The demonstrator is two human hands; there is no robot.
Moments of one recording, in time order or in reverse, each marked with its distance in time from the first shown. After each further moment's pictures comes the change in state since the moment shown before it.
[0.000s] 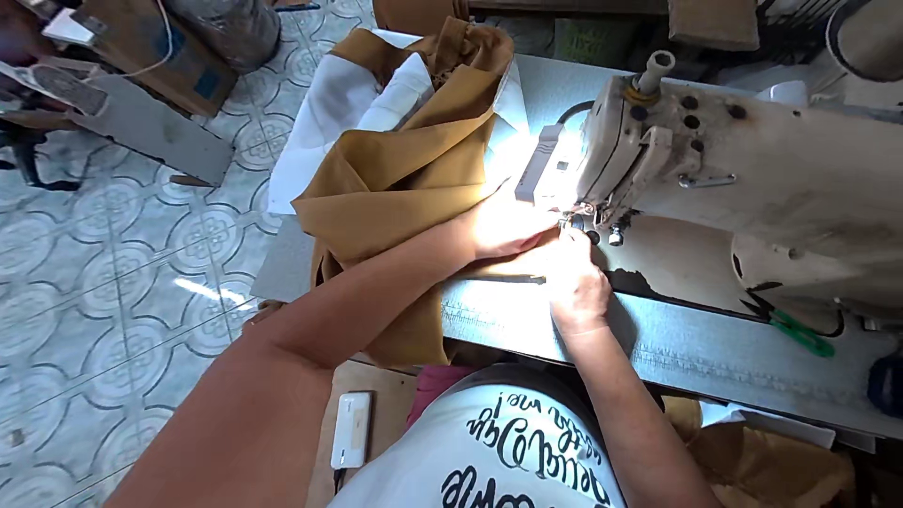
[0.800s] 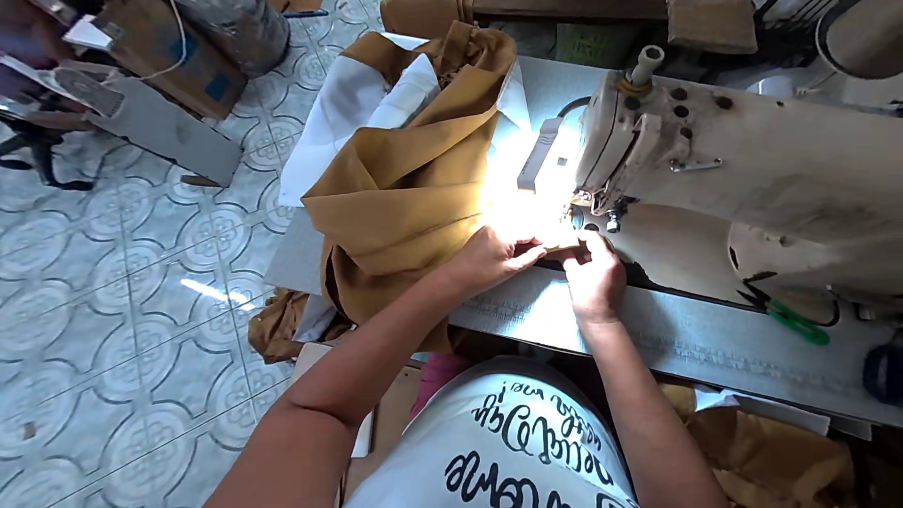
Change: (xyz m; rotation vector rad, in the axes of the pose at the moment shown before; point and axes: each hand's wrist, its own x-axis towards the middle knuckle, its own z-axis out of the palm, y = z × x) left_hand -0.040 0.059 -0.006 -0.603 0.256 -0.407; right_hand -0.002 0.027 -0.006 0.392 0.106 0.049
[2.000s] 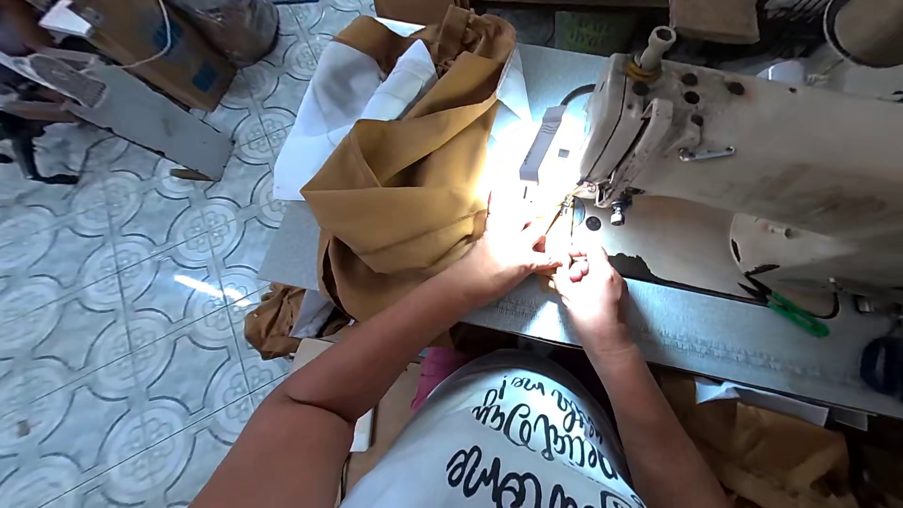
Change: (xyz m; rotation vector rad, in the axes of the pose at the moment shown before) left_hand -0.001 0.018 0.005 0.573 -0.275 0.139; right_hand -0.022 -0.032 -0.028 -0.073 -0.220 0.160
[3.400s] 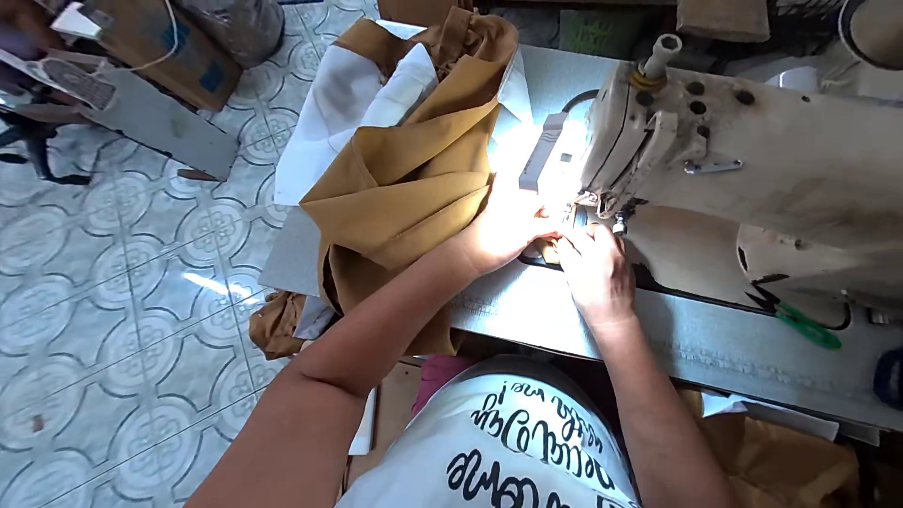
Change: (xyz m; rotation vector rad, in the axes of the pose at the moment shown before) left_hand 0.035 -0.047 0.015 -0.044 0.155 0.051; right_hand 0.043 0.025 0.013 -0.256 0.104 -0.326
